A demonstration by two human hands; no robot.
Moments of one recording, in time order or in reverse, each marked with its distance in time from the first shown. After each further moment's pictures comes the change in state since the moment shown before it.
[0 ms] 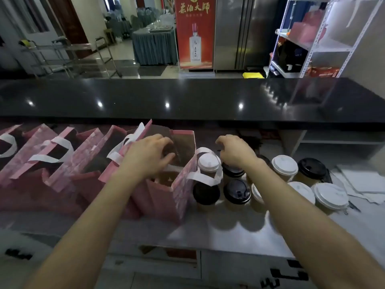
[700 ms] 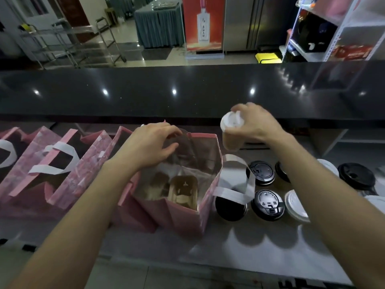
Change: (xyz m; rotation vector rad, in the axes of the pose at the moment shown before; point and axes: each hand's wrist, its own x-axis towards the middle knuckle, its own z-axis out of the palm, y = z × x) left_hand 0.053 -0.058 -0.021 -0.108 -0.102 0.123; right_hand 0.074 -0.024 -0.043 0.099 0.094 0.013
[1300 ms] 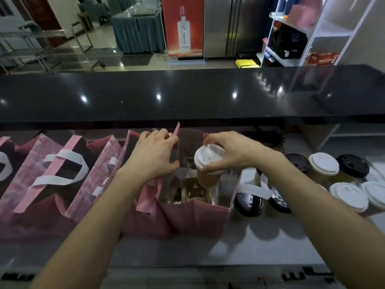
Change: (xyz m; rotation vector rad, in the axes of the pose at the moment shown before) left_hand -0.020 -0.052 0.022 0.219 -0.095 0.000; right_hand -0.049 -0.103 0.040 -0.031 -0.312 -0.180
